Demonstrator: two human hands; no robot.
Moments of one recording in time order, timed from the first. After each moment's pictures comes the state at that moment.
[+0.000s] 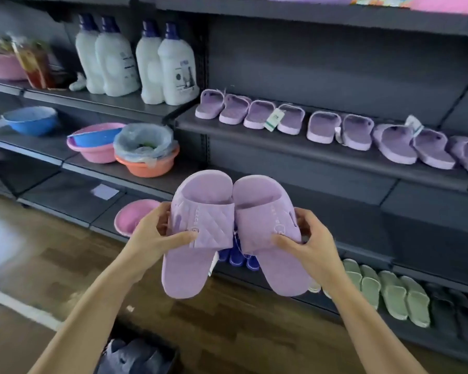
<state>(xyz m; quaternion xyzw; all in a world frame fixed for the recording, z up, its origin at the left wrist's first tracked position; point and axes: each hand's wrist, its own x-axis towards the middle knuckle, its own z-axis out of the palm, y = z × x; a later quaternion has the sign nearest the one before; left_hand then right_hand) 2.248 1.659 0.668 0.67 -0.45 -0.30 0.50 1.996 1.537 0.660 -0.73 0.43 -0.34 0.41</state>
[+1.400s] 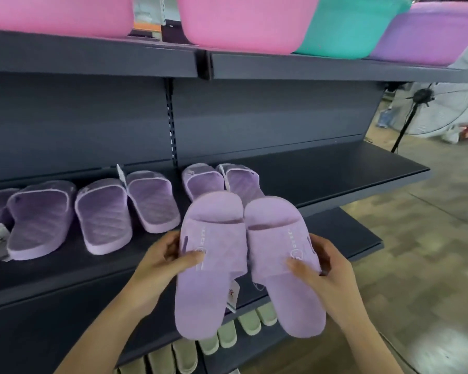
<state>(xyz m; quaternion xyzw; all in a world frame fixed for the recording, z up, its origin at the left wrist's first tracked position) 1.788 1.200 0.690 0.38 -0.58 -0.59 0.42 1.533 1.283 0.690 -0.50 0.66 -0.51 0.23</state>
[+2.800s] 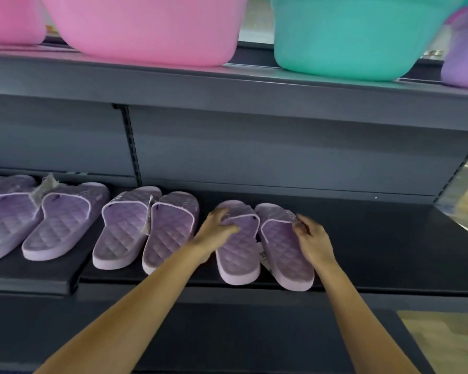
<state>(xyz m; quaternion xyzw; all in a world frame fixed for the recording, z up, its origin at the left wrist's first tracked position) 1.467 1.000 0.705 0.61 -0.60 -0.34 0.38 1.263 0.986 0.700 -0.63 0.61 -0.39 0.26</state>
